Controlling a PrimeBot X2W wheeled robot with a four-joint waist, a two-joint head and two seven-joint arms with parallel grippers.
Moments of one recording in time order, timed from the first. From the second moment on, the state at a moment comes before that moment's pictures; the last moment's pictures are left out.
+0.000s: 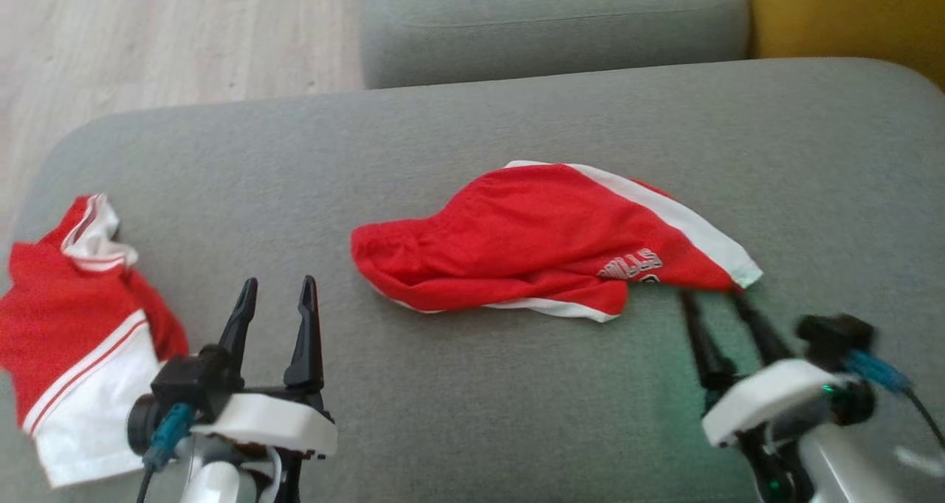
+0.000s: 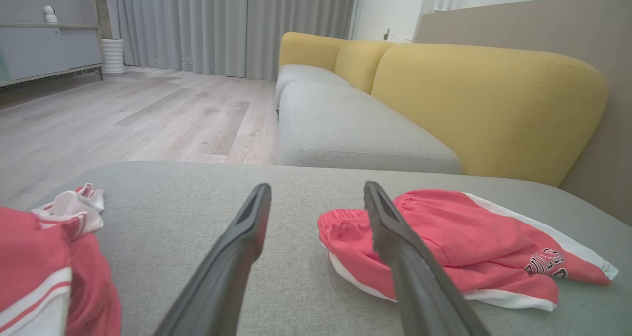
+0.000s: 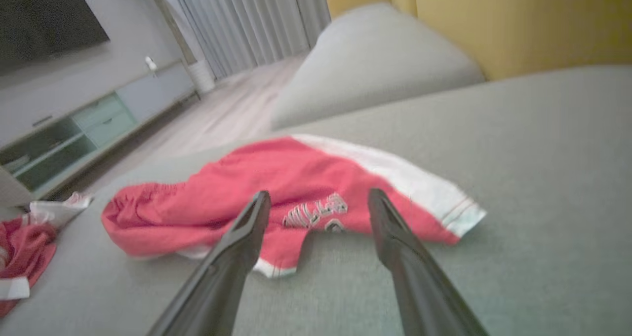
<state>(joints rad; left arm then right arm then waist) 0.00 0.07 -0.20 0.13 -0.23 0.05 -0.25 -0.10 -0.20 0.26 0.35 0.49 0.12 -0.13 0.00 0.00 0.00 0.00</state>
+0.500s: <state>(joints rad) -0.01 0.05 -0.19 0.14 -0.21 0.03 -0.25 -0.32 -0.24 0.36 0.67 0.65 0.12 0.34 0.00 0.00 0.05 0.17</state>
